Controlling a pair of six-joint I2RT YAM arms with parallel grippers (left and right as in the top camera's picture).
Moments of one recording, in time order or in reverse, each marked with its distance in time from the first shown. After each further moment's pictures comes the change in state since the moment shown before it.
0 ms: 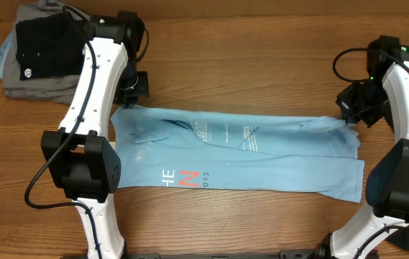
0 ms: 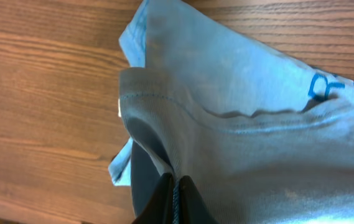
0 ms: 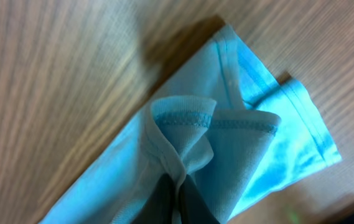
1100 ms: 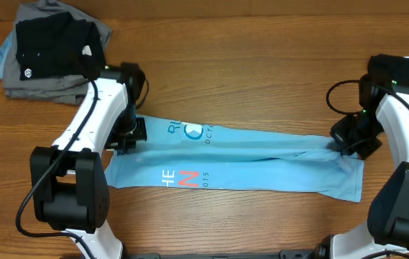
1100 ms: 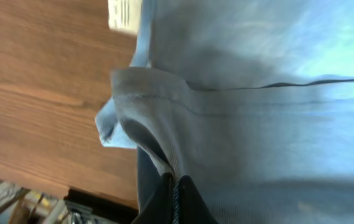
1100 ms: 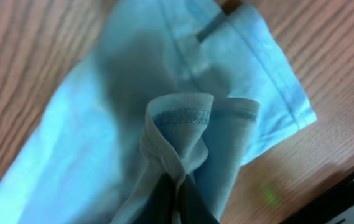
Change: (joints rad) left arm 0.012 -0.239 -0.655 0.222 -0.012 -0.064; right arm -0.013 -0.200 -0.388 0.106 0.023 0.027
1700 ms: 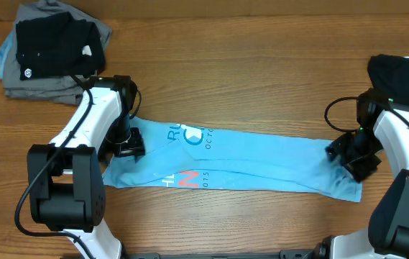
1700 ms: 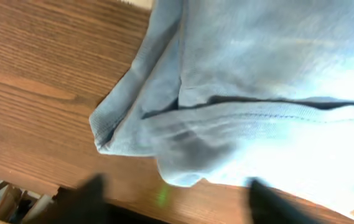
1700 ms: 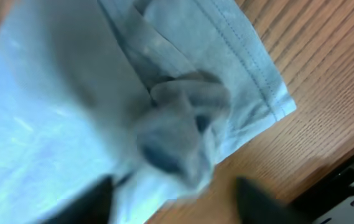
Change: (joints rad) left arm 0.046 0.000 -0.098 0.070 0.010 0.000; right arm -0.017 -0.055 -0.169 0.058 0.030 -0.011
